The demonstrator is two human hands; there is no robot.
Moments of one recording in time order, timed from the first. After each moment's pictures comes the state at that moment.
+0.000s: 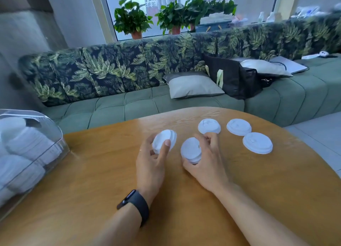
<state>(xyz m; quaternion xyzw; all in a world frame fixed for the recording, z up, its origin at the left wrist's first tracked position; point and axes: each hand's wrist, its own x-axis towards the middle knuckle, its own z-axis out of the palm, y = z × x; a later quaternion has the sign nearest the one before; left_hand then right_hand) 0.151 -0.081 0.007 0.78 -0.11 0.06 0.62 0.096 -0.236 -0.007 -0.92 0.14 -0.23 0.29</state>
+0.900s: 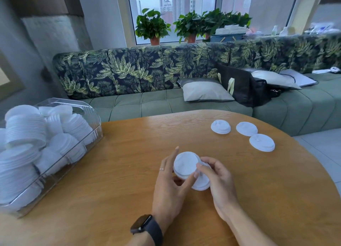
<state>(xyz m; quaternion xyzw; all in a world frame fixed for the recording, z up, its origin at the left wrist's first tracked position) 0.053 -0.019 0.003 0.78 -0.20 0.02 0.60 0.012 -0.159 0.008 -0.60 0.22 -0.18 0.75</state>
